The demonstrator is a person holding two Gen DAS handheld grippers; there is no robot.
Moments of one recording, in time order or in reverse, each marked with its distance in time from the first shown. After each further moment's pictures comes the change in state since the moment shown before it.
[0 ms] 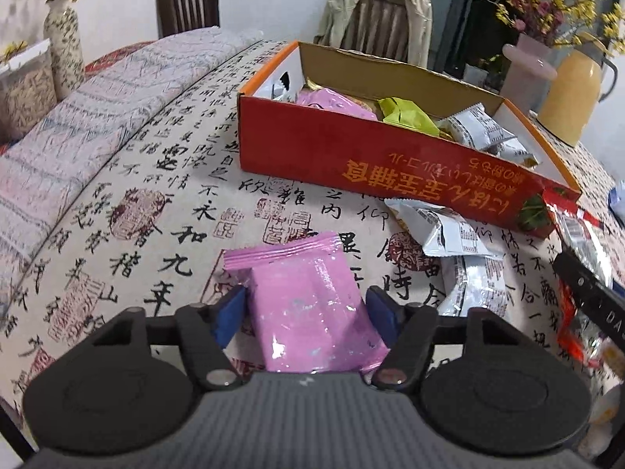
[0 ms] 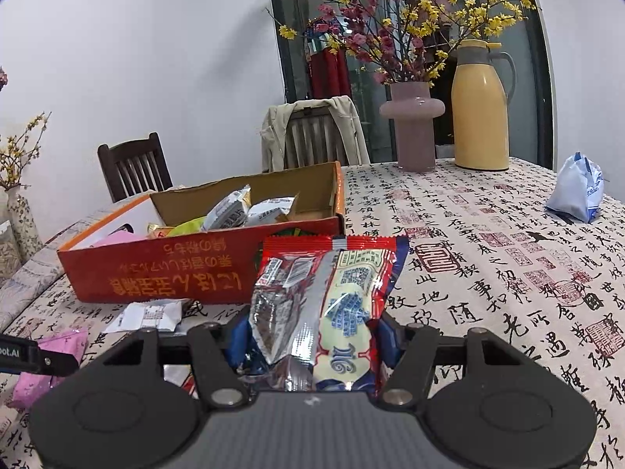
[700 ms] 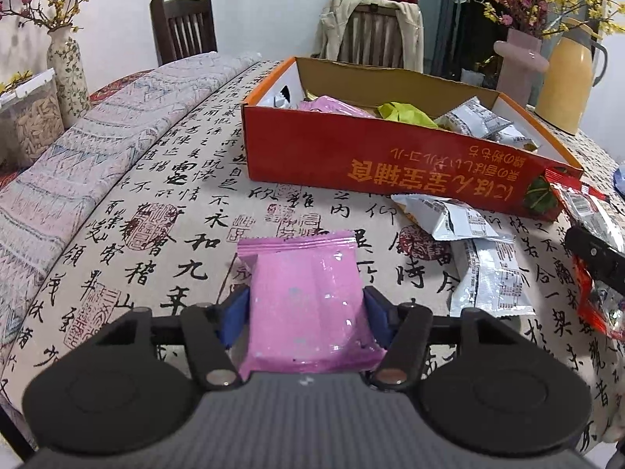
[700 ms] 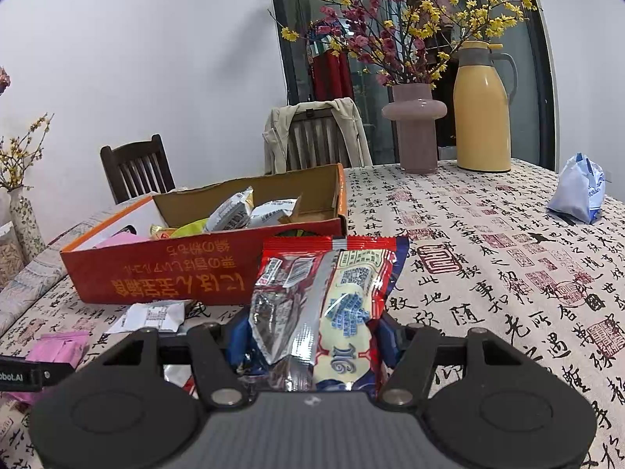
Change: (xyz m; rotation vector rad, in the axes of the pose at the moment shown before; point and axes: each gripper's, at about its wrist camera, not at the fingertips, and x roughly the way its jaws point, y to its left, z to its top) left arm -0.005 0.001 -0.015 0.063 -0.069 0.032; right arm -0.001 0.002 0.000 0.000 -0.006 0.007
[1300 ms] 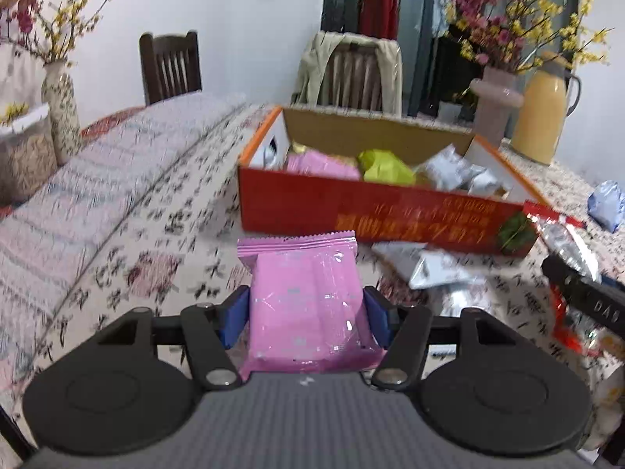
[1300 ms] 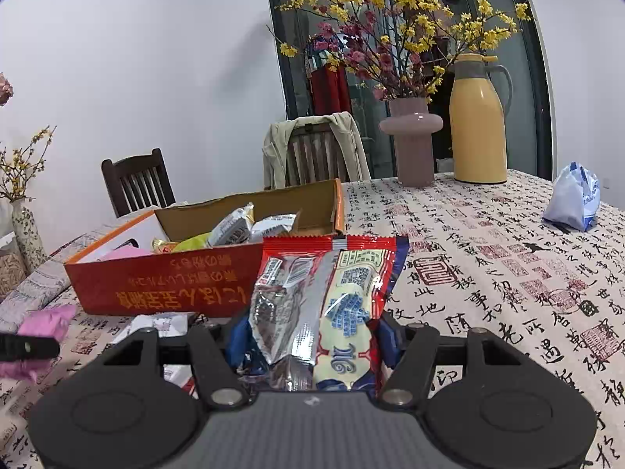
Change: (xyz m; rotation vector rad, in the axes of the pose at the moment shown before) left arm -0.028 0.007 0.015 0.016 -0.132 -0.066; right arm -0.011 -0.001 -0.001 0.004 -0.051 0.002
